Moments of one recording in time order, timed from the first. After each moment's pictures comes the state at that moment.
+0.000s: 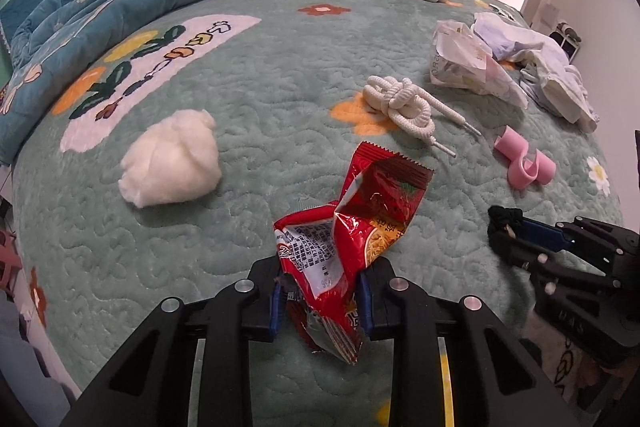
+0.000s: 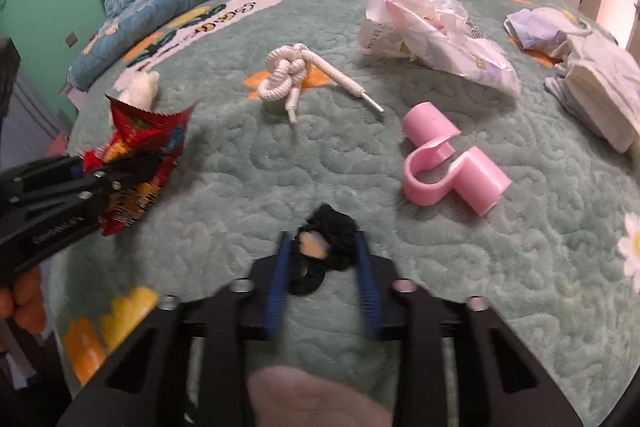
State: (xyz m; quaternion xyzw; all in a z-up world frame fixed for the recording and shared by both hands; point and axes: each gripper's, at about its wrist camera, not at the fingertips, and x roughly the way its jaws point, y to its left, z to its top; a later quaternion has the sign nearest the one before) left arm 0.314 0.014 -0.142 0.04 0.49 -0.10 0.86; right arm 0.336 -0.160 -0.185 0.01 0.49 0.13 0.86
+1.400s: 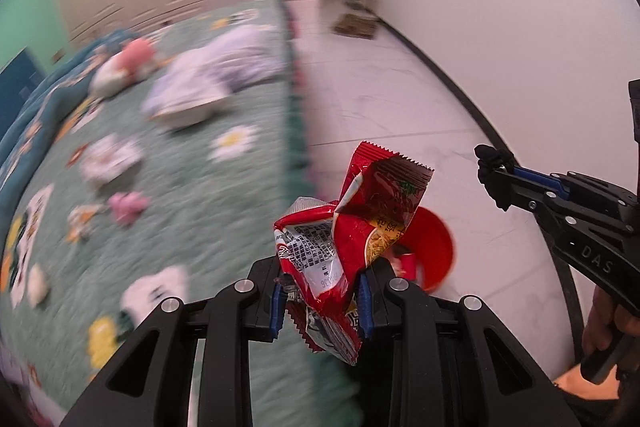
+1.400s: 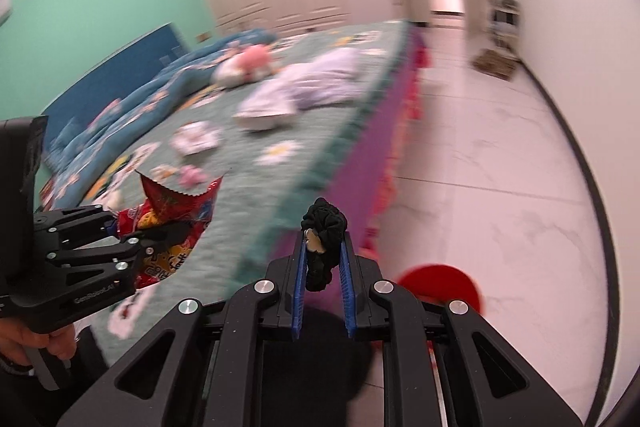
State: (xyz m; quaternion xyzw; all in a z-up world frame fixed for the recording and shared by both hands) left arm 0.074 -0.282 -0.044 0.21 0.40 -0.38 0.81; right arm -0.013 -0.437 -0.056 0.17 0.35 -0.10 0.92
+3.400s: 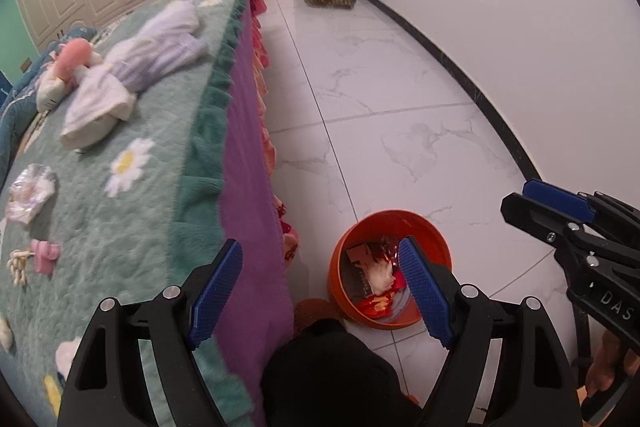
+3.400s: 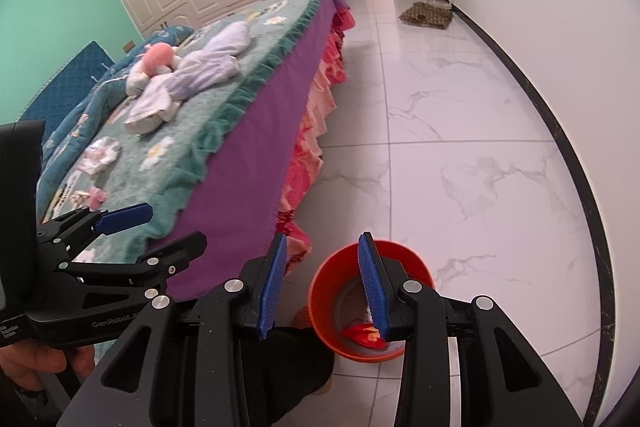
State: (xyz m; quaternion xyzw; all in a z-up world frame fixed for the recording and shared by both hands) left arm 0.102 -0.384 -0.108 0.23 0.43 -0.38 0.78; right arm -0.007 -0.537 -0.124 0.23 0.39 -0.18 0.88
